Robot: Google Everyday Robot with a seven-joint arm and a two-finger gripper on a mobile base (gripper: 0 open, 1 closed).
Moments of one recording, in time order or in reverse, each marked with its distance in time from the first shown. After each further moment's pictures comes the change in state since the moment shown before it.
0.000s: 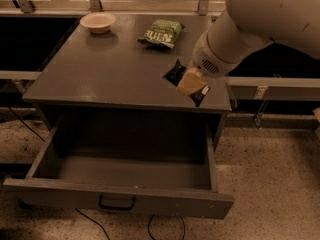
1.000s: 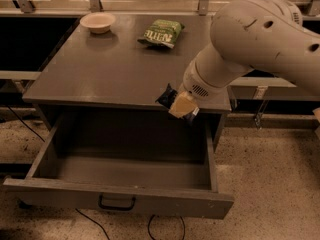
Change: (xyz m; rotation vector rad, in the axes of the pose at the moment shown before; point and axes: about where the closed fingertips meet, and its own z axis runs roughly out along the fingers) arm 0.019 0.039 0.046 -0.107 0.018 -0.040
